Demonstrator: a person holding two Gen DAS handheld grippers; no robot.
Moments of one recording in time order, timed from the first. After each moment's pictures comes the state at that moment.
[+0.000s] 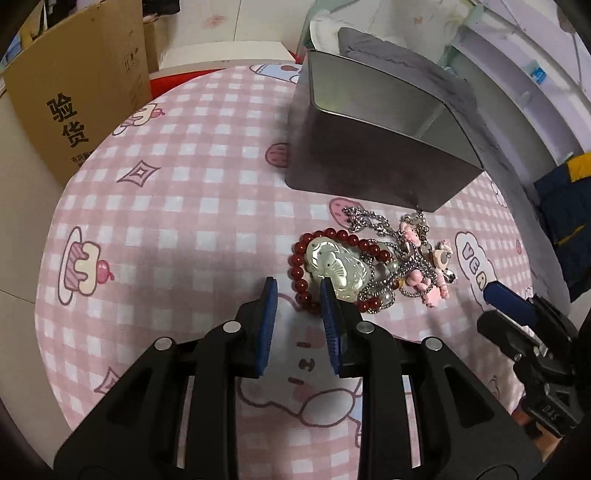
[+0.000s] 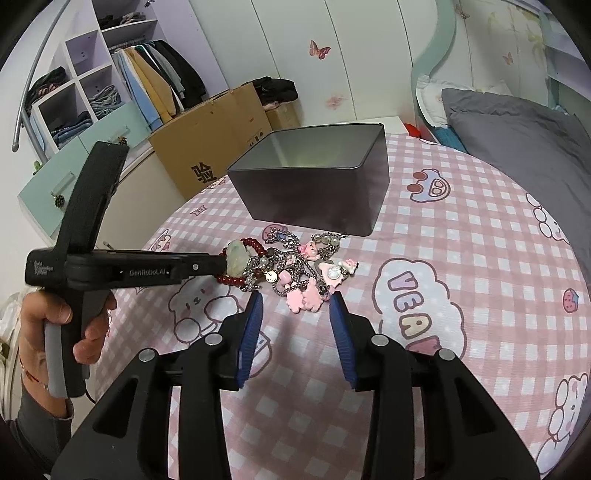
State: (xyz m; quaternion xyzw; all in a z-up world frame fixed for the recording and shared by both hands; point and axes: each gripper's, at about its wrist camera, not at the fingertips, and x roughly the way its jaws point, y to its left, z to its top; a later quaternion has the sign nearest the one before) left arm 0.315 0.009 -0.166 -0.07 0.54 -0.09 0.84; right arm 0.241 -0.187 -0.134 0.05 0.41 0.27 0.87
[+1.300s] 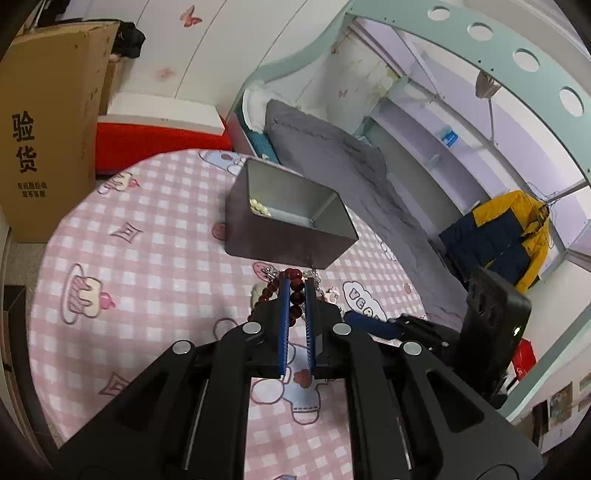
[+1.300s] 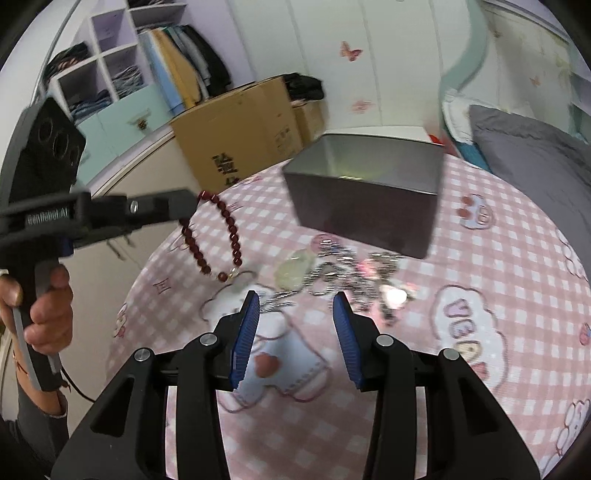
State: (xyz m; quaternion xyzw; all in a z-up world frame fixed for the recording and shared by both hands) left arm 0.270 0.059 -0.100 -0.19 0.39 -0.23 0.87; right arm 0.240 -0.130 -0.124 0.00 0.40 0.31 0.86
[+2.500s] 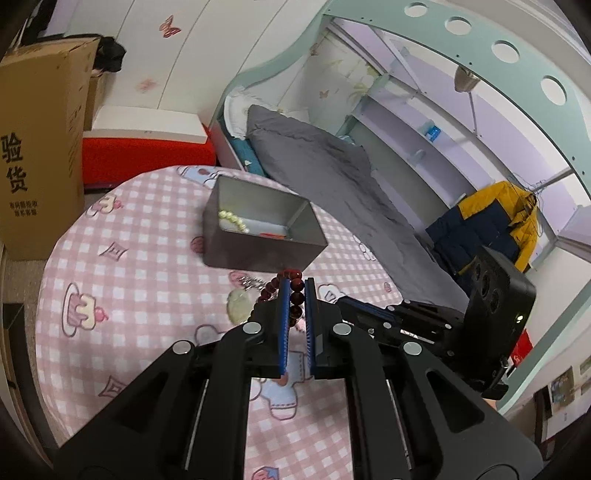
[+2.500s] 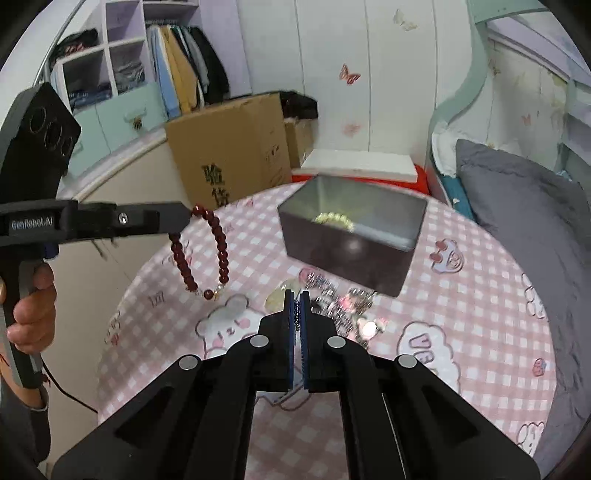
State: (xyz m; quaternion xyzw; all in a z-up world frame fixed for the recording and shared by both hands) left arm 0.265 0.048 -0.073 -0.17 0.38 -0.26 0.87; right arm 0.239 -0.131 -0.085 -0.04 0.36 0.27 0.89
